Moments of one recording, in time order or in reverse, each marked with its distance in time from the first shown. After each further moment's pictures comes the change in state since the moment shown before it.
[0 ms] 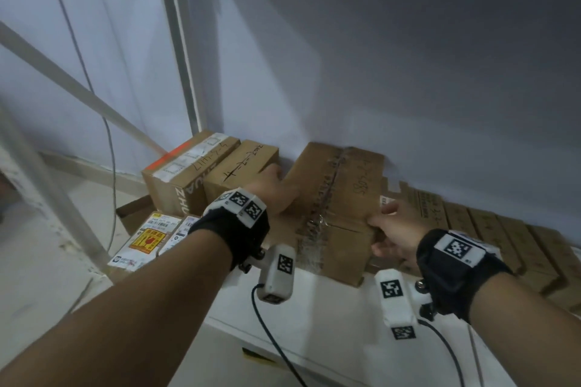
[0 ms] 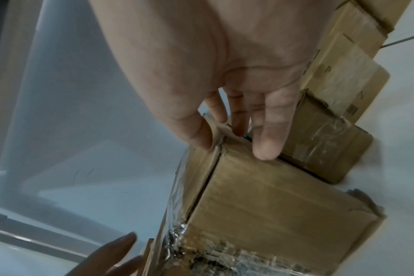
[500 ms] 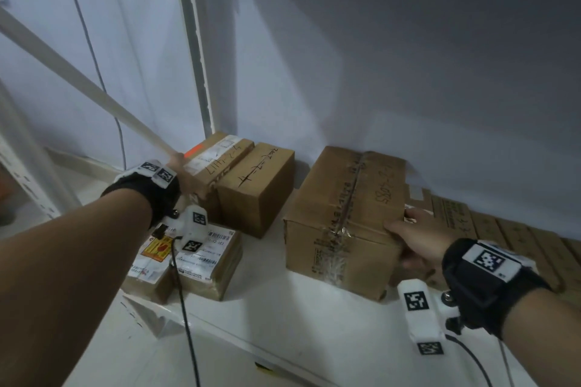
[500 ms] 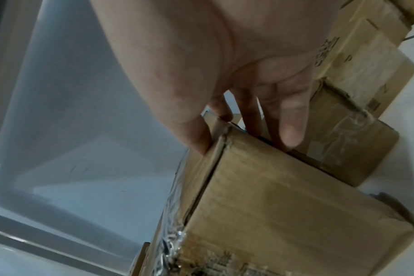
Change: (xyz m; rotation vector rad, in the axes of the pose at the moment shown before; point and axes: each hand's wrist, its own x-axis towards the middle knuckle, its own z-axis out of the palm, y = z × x) left_hand 0.054 -0.134 -0.104 0.094 0.141 -0.378; right_hand 0.025 0.000 0.010 -0.113 -0.029 -0.005
